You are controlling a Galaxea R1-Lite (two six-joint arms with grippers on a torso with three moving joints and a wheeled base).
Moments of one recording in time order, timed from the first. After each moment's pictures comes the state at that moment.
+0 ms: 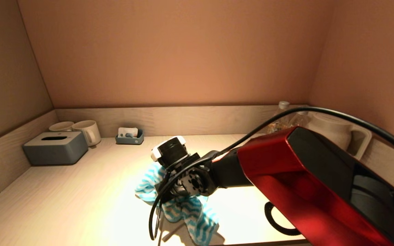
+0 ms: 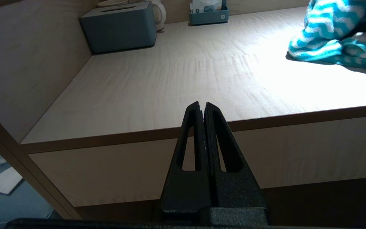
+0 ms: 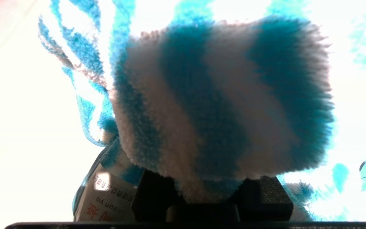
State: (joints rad) left arm 0.00 0.00 0.00 0.00 -0.03 0.09; right arm 0.77 2.32 -1.66 0.13 -0.13 0.15
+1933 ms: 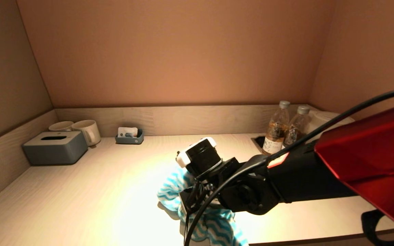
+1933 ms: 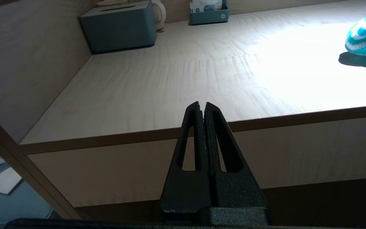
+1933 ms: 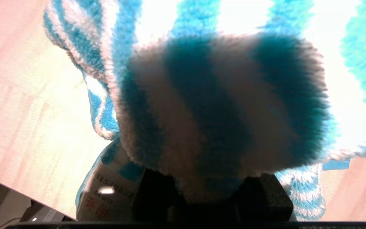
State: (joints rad) left arm 0.00 0.00 0.00 0.00 -0.03 0.09; right arm 0.80 1.98 -1.22 0.04 -0.20 0.20
